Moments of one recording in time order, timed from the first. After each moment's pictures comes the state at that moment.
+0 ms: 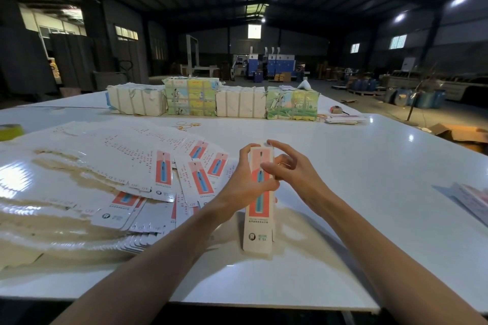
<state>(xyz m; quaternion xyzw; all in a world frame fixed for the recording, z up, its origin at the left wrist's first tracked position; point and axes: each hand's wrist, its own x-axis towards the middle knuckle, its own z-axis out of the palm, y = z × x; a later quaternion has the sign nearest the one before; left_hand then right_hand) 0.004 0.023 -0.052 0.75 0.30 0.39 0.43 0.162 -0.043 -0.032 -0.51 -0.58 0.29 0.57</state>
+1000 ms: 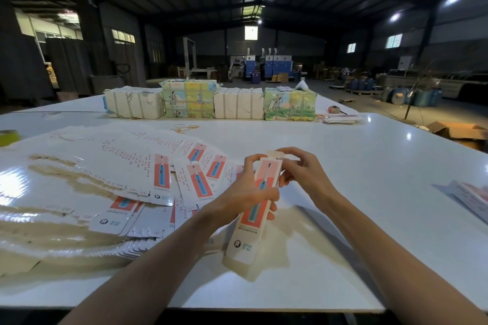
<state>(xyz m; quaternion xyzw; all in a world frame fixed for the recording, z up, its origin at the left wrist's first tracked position) -0.001 0.014 -0.046 0.76 0.31 0.28 0.50 0.176 -0.047 -0.027 -0.55 -0.55 0.23 0.58</state>
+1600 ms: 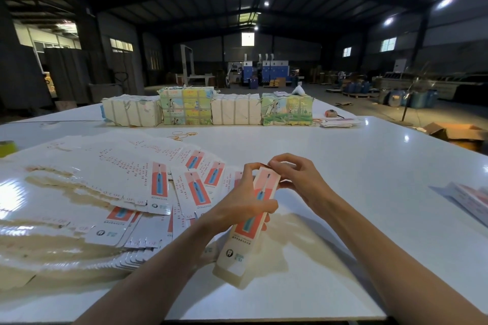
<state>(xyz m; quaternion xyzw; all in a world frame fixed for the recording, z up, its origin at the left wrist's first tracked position) -0.008 0.006 -0.046 0.82 0.33 0.25 0.40 0.172 -0.048 -0.023 -0.53 -0.51 0.32 0.60</state>
